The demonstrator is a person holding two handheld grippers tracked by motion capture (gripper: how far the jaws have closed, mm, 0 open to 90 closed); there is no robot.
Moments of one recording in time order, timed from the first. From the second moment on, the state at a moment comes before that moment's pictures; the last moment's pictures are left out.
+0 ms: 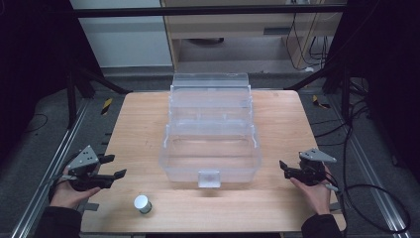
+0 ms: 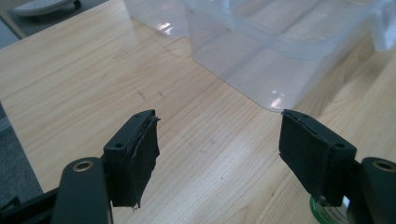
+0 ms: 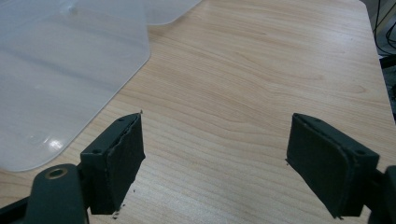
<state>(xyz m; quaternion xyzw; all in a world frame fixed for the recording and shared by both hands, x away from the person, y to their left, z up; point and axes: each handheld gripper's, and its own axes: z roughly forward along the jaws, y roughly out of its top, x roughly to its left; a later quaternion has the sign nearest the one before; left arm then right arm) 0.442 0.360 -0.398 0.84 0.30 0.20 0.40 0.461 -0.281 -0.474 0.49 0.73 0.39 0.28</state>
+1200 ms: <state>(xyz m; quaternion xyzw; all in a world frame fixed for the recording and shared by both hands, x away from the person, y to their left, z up) 0.430 0.319 -0.367 0.96 0.10 0.13 0.24 0.462 -0.284 -0.482 0.49 0.75 0.36 0.28</state>
